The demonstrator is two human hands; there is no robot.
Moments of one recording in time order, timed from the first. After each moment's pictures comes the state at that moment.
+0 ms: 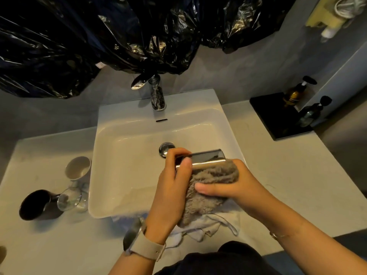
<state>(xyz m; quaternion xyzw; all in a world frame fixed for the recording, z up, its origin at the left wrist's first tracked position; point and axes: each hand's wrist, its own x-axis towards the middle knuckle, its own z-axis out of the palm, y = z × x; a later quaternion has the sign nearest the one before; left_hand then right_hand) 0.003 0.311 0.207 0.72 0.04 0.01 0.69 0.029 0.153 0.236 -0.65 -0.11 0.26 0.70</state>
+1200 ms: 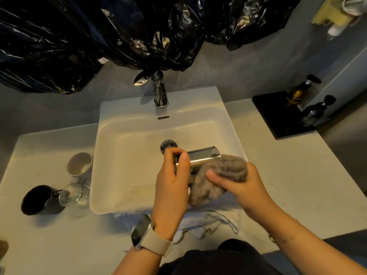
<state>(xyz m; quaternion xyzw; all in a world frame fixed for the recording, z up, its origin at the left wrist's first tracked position) 0.004 0.309 0.198 0.76 0.10 0.05 0.64 0.021 0.157 0.216 -0.67 -0.03 0.11 0.73</state>
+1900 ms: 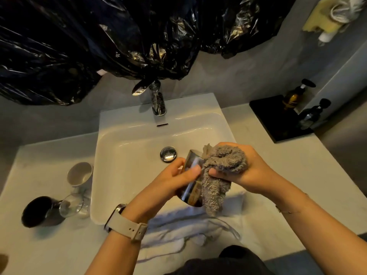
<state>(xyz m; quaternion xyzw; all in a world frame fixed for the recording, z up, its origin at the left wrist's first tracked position) 0.035 0.341 0.210 0.67 0.05 -0.25 0.70 0.068 0.140 0.233 -0.70 -0.23 0.14 0.66</state>
